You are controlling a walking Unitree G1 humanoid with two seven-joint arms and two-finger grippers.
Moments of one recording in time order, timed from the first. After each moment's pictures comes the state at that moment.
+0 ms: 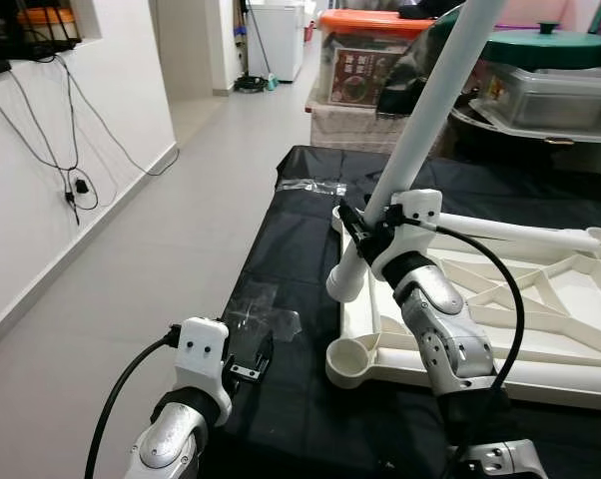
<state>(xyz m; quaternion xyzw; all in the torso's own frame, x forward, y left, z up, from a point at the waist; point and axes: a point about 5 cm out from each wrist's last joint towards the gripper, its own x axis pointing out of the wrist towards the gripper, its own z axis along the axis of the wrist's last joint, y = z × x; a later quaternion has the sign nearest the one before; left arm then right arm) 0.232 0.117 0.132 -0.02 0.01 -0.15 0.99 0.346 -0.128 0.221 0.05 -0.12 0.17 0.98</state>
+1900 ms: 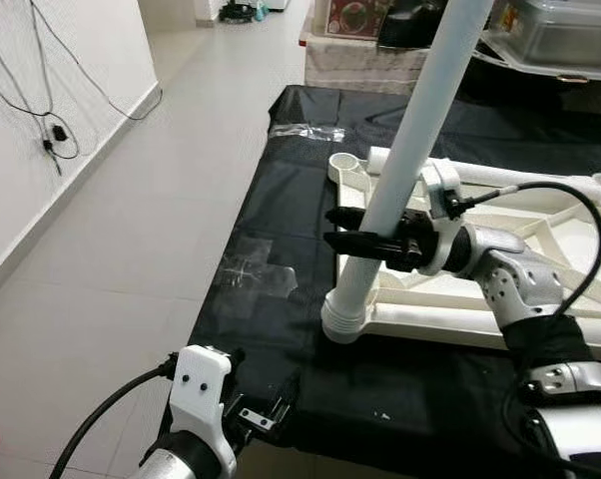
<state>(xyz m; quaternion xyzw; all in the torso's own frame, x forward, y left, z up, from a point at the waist) 0.168 0.102 0.155 -0.08 0.06 -0.25 0.96 0.341 -0.154 0.245 0.03 -0.06 0.65 0.76</state>
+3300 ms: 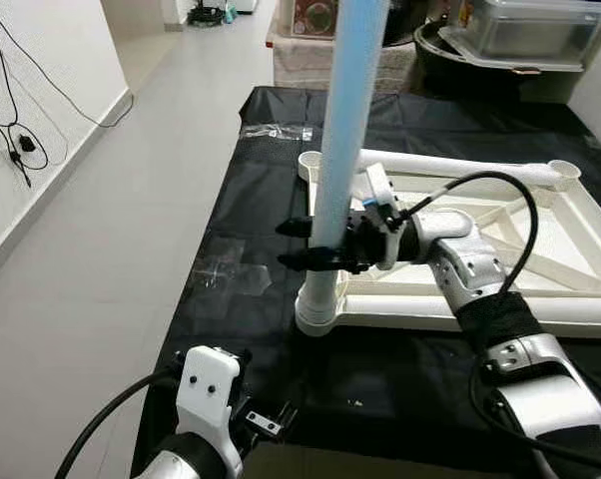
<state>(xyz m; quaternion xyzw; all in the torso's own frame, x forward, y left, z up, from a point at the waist) 0.166 0.096 0.159 -0.07 0.06 -0.26 0.96 0.350 -0.101 0.244 -0.09 -0.06 0.69 0.72</state>
